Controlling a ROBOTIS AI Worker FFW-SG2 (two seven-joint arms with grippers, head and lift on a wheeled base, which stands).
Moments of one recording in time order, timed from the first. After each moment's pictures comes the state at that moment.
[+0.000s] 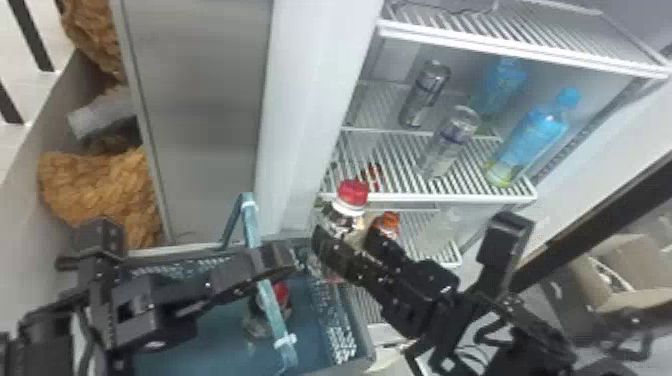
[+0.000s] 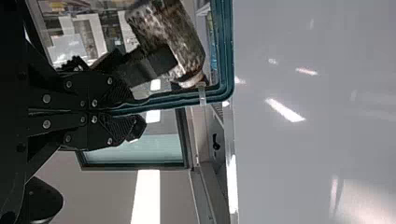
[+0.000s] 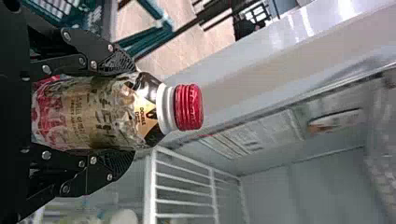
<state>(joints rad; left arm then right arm) 0.20 0.06 0.07 -1.79 1.31 1.36 -0.72 0.69 -0.15 -0.13 -2.56 -0.45 0.74 0.35</state>
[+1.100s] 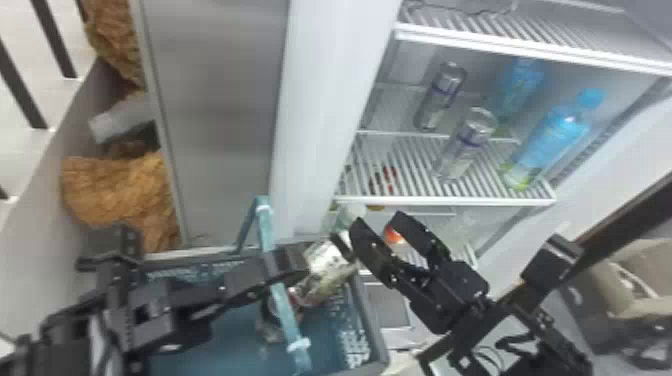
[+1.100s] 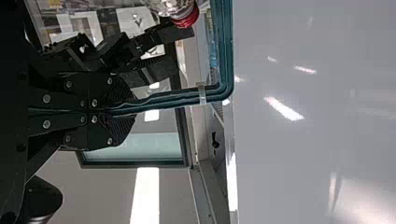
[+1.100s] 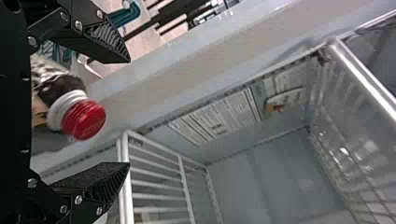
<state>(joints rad) 0.21 0.06 0.08 -1.79 1.32 1.36 -0.72 0.74 -0.13 -0.17 -2.39 -0.53 0.38 0.43</state>
